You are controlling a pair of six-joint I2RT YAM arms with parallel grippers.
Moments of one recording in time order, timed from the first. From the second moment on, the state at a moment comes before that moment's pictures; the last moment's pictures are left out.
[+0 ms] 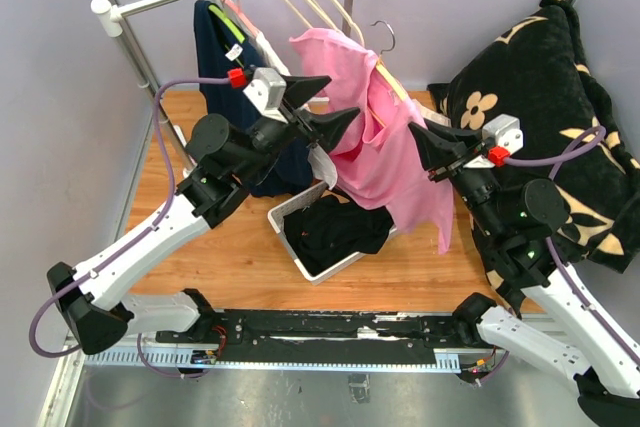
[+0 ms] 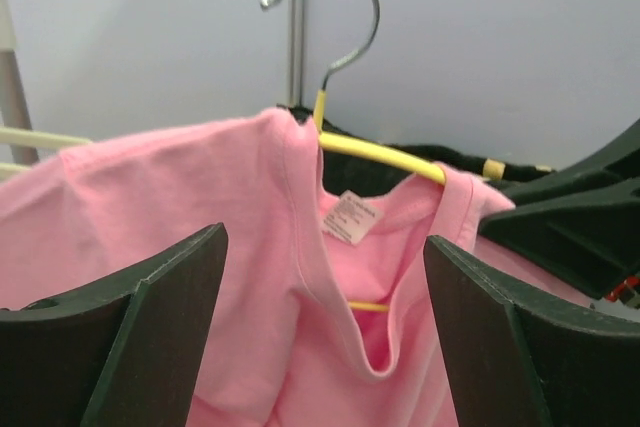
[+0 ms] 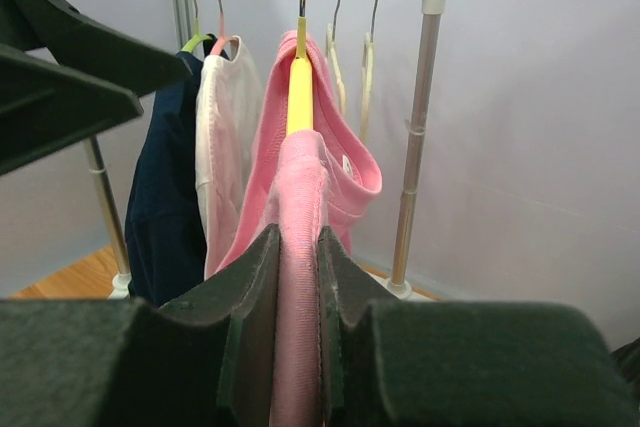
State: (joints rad) left arm -0.79 1.20 1.24 0.35 0.13 -0.12; right arm 0.69 0.71 0.95 0.17 0.06 -0.08
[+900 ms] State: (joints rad) left arm -0.79 1.42 1.42 0.49 0.16 0.02; right arm 0.69 0.69 0.94 0.11 -0.03 -0.05
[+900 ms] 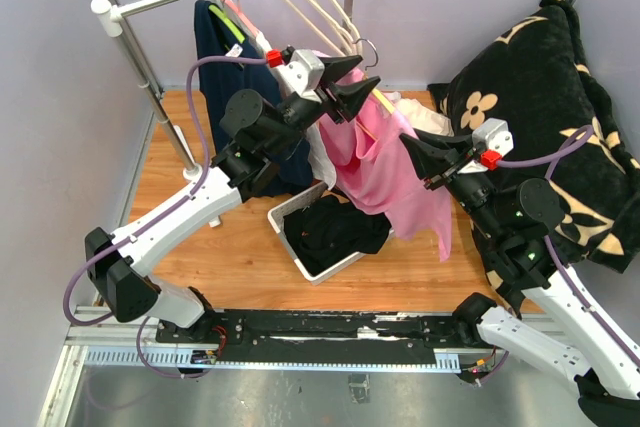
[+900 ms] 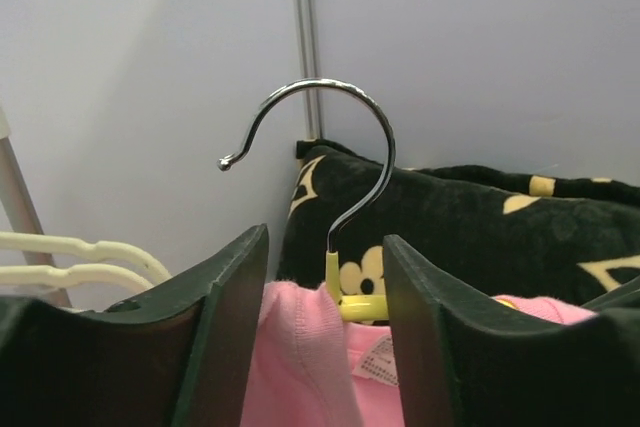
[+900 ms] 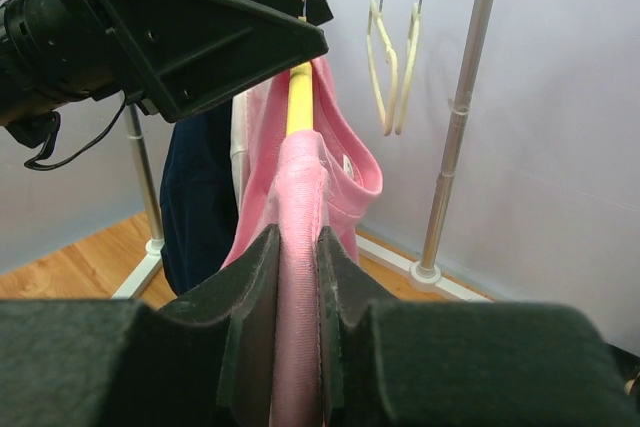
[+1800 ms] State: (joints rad) left arm -0.79 1.46 1.47 0.40 0.12 0.00; right arm 0.69 0.72 0.94 0.11 -0.01 -0.04
